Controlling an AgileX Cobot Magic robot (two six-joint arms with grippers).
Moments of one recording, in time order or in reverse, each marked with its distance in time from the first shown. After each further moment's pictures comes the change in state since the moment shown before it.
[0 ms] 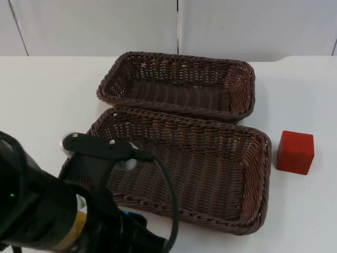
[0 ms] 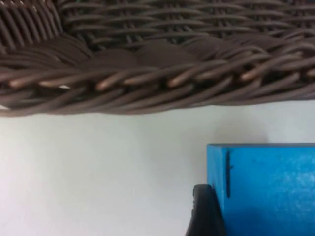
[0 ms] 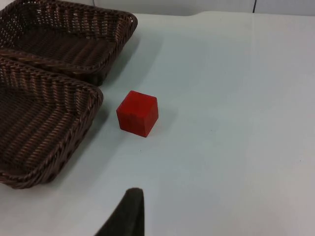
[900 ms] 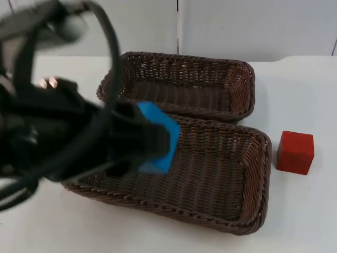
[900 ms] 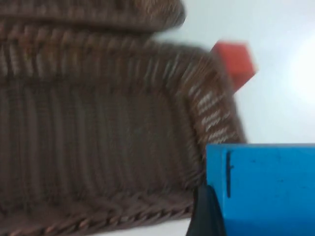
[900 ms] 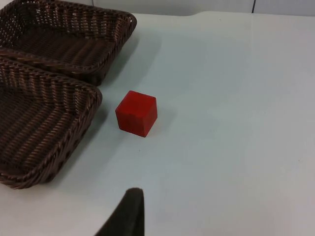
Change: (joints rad) right arm 0.000 0.000 0.000 -0.002 0.000 0.000; left arm 0.000 -0.561 0.014 -0.014 -0.081 0.001
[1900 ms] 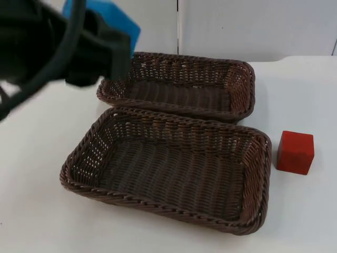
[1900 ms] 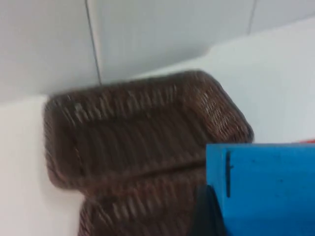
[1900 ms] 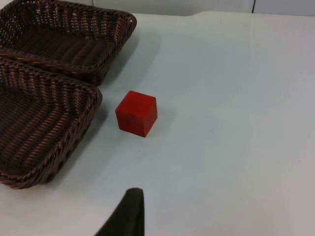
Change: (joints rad) right arm 0.000 0.000 0.000 0.000 0.000 0.000; left arm 0.015 -0.069 -0.106 0.053 0.267 0.318
